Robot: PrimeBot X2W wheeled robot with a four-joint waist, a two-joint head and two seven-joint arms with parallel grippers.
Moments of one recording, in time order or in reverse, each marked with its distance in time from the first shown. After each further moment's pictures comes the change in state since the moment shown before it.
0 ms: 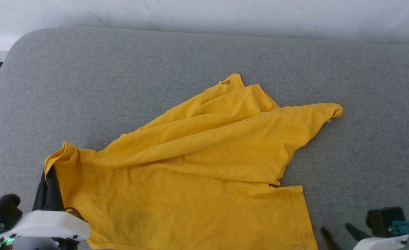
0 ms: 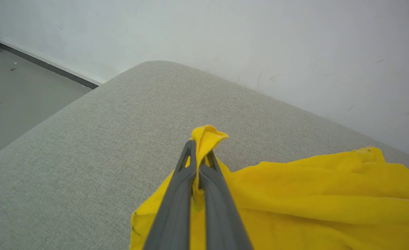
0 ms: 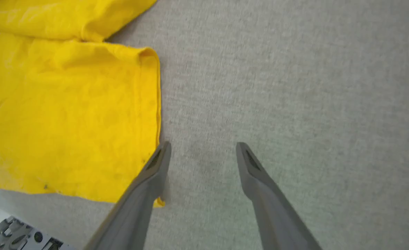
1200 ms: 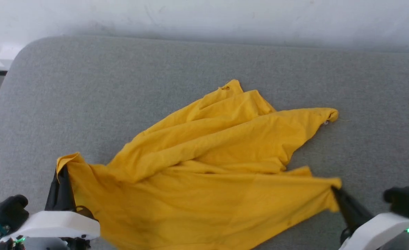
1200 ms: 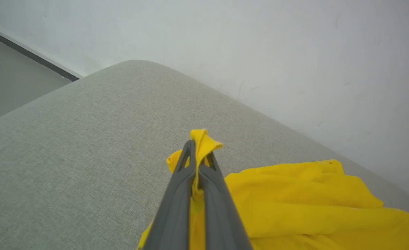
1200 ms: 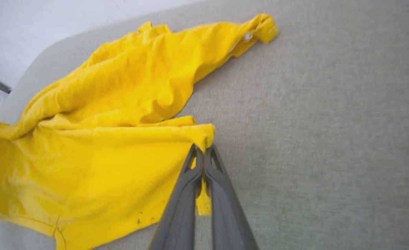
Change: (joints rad) left arm -0.001 -0.053 -0.021 -0.020 -0.055 -0.013 -0.011; right arm -0.114 0.041 -0.018 0.111 0.149 0.000 -0.230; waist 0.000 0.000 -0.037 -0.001
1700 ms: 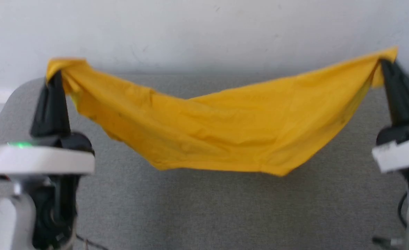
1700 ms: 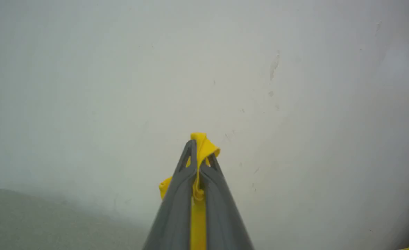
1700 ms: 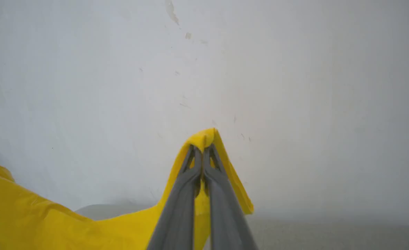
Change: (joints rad) left arm -0.313 -0.003 -0.012 -0.212 -0.085 -0.048 0.083; right arm -0.438 0.000 -0.073 -0.172 0.038 0.000 -0.044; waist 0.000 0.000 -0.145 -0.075
